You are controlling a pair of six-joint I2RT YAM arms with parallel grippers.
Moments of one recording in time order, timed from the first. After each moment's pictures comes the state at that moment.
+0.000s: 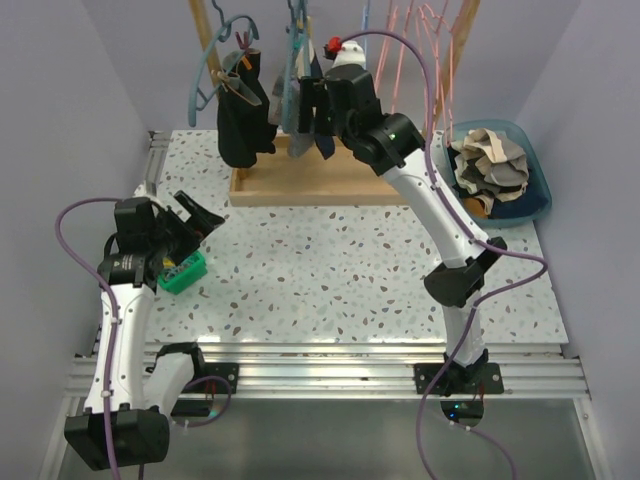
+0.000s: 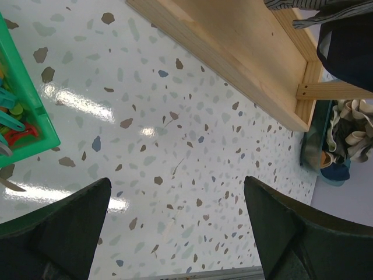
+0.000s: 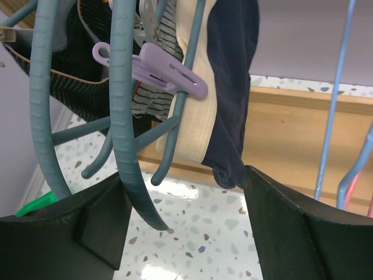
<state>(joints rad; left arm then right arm) 0.13 0.88 0.92 -0.69 0.30 -0.71 0.72 2.03 2.53 -0.84 0.39 0.35</state>
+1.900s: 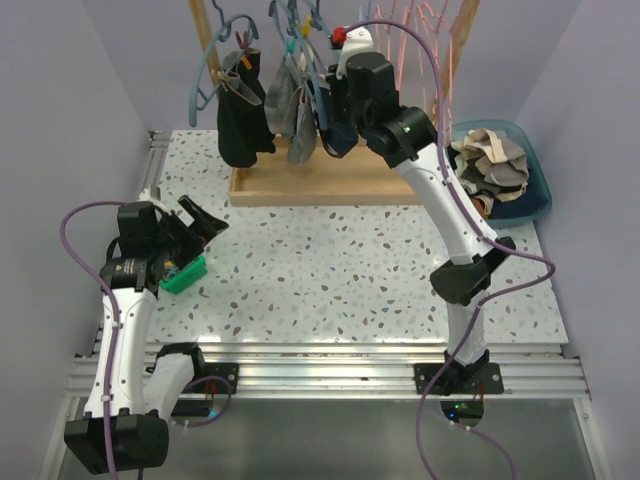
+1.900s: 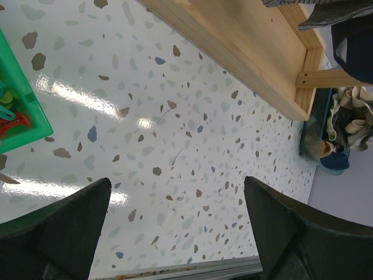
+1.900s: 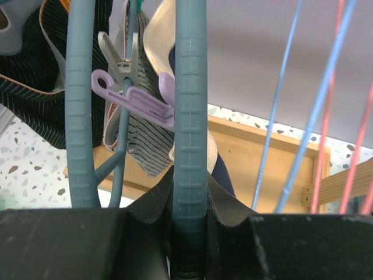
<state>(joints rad) 0.12 0.86 0.89 -0.70 0.32 -0.71 0.65 2.03 2.52 -0.76 0.36 0.08</state>
